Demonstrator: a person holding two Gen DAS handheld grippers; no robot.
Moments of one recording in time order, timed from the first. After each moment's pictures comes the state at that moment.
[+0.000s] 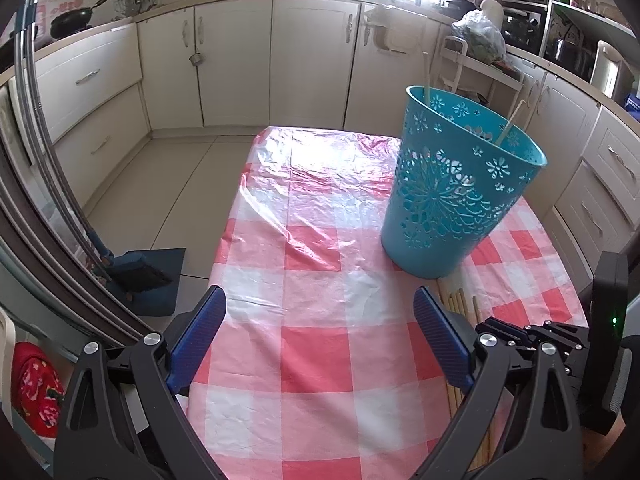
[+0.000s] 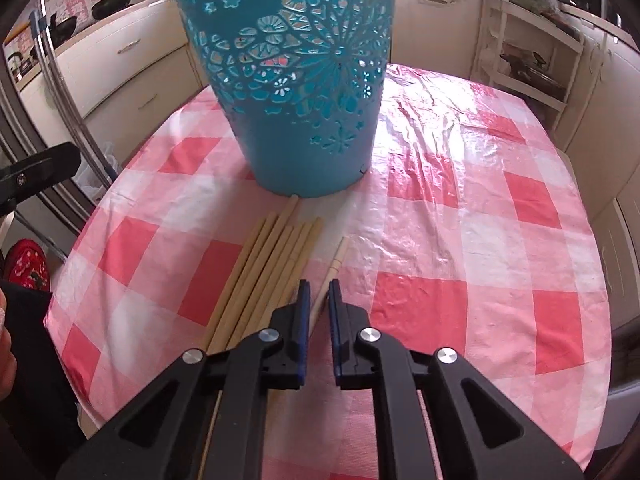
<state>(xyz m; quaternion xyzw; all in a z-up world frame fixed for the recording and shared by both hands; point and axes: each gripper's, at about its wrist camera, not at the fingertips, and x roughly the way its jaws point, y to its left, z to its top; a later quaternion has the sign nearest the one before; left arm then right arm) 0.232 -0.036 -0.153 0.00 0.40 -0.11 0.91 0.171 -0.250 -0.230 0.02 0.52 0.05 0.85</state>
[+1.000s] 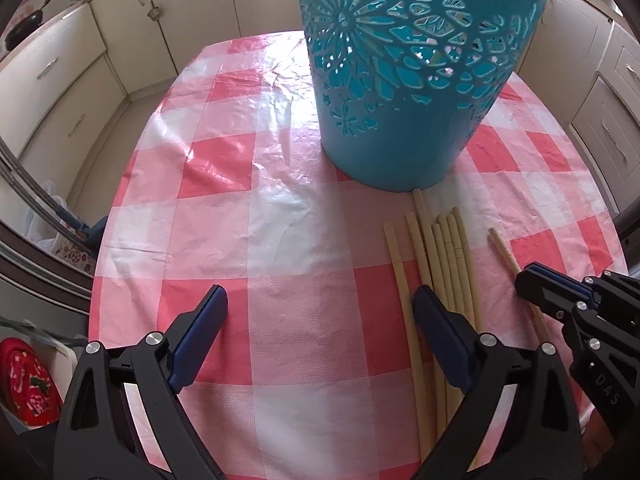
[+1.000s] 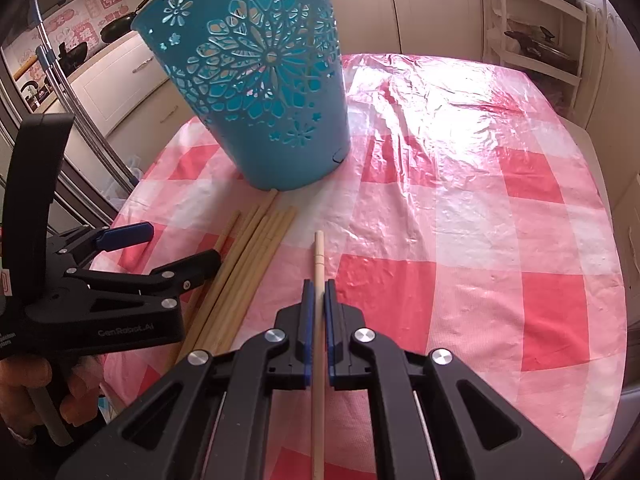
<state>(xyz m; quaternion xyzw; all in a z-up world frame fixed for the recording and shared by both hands) 0.248 -0.121 -0.226 0.08 0.52 -0.10 0.85 0.165 -0.298 -0.230 0.09 0.52 0.09 0.84</state>
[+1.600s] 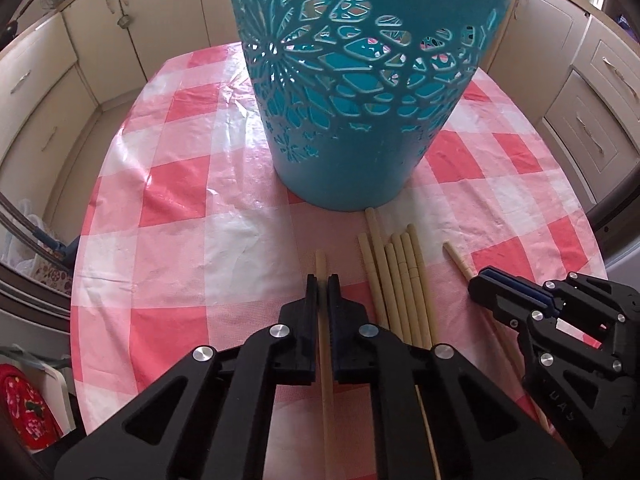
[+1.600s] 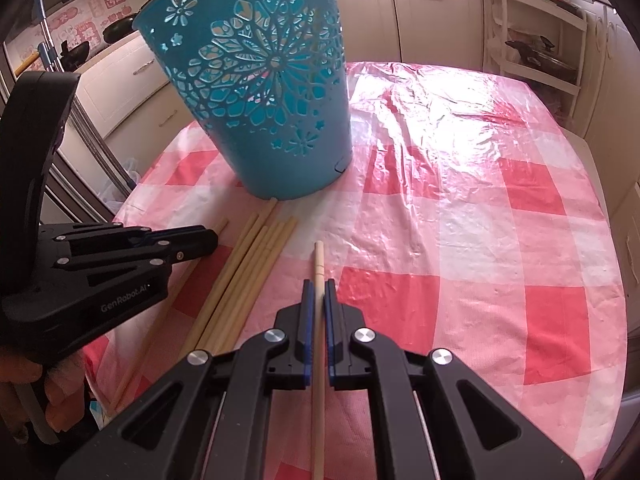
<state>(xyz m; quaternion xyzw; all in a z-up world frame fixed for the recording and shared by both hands) 0.258 -0.139 -0.218 0.07 0.52 -0.16 0.84 0.167 -0.293 -0.232 0.08 0.51 0.09 0.85</state>
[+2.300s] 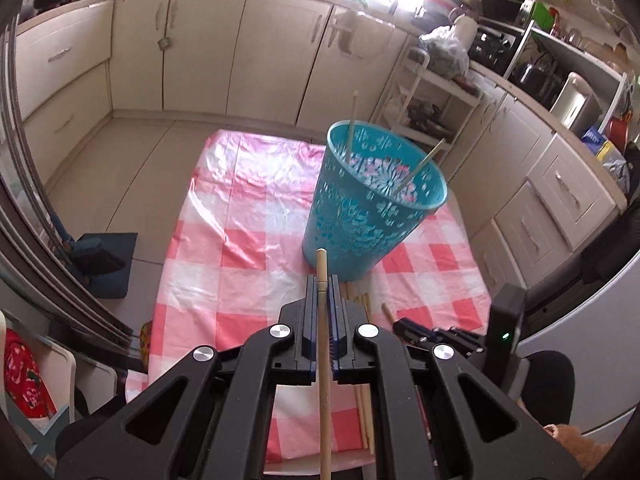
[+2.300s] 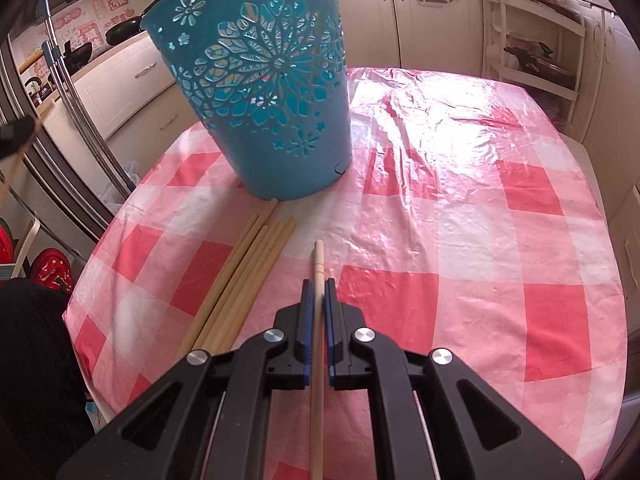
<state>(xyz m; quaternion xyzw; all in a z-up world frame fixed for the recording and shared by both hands) 0.211 -0.045 -0.082 -0.08 0.41 -0.19 0.89 0.161 -0.292 -0.233 0.07 0.49 0.09 0.86</state>
